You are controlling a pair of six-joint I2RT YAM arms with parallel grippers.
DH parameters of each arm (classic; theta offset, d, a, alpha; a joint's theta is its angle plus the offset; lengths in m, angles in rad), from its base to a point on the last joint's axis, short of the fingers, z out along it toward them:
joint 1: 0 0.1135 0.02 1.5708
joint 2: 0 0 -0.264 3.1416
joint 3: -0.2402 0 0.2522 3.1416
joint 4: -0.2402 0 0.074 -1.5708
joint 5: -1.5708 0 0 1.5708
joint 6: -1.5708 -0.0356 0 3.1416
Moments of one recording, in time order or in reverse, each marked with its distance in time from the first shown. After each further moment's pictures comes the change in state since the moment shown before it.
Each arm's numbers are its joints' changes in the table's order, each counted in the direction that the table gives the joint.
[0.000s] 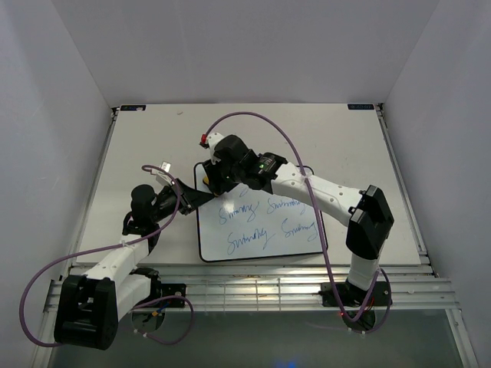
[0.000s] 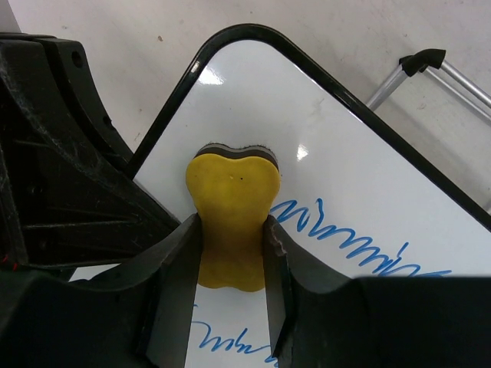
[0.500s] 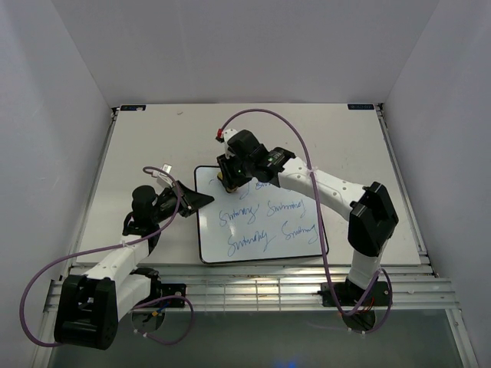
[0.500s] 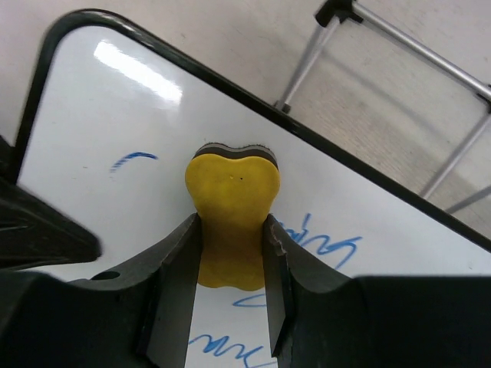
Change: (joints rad) left arm 0.000 0.000 0.005 -0.039 0.000 0.000; right arm -0.093 0.000 0.040 -0.031 0.014 -0.023
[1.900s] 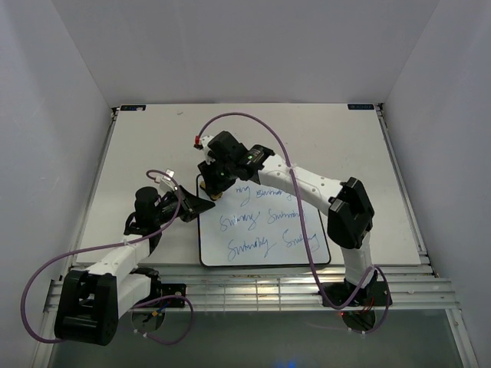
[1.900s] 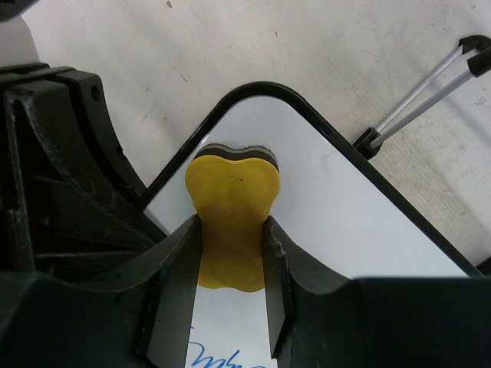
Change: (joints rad) left arm -0.001 -0.029 0.016 -0.052 -0.009 0.032; right arm 0.057 -0.189 -0.258 -0.137 0.119 0.039
